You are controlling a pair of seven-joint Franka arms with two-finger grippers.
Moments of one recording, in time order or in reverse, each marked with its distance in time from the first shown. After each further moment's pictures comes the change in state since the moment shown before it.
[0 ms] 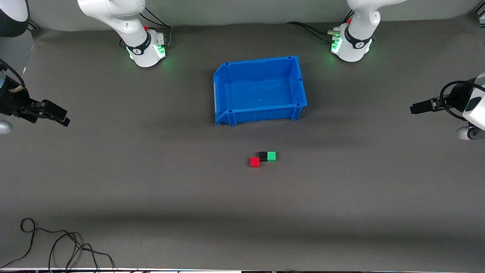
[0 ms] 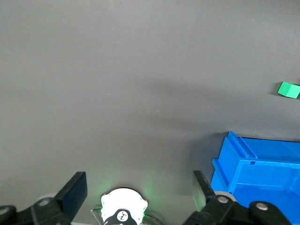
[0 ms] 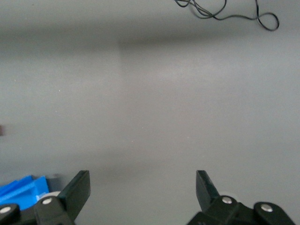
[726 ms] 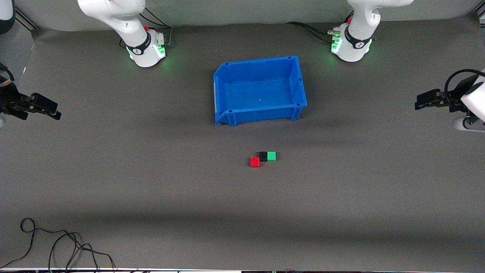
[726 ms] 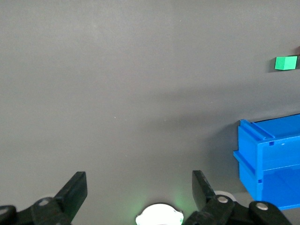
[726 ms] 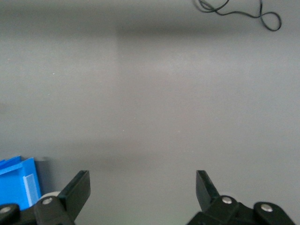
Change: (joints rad) left arm -0.249 -0.065 0.278 -0.060 -0.002 0.091 0.333; right arm -0.007 -0.010 -0.035 -0.004 0.024 -0.049 -0.104
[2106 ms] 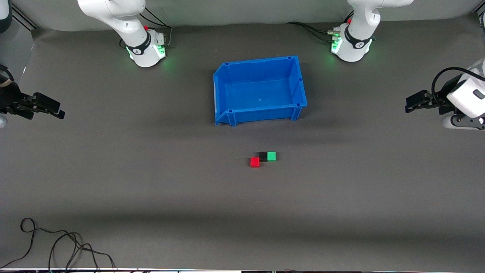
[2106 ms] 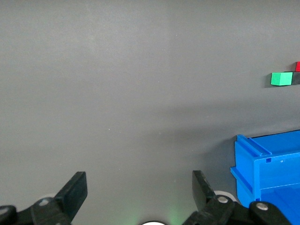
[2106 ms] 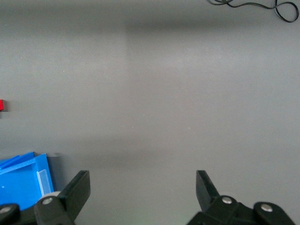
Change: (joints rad) left arm -0.013 -0.061 -0.034 -0.119 0.001 0.122 -0.083; right arm 0.001 0.000 -0.011 -0.008 0.040 -0.002 0.000
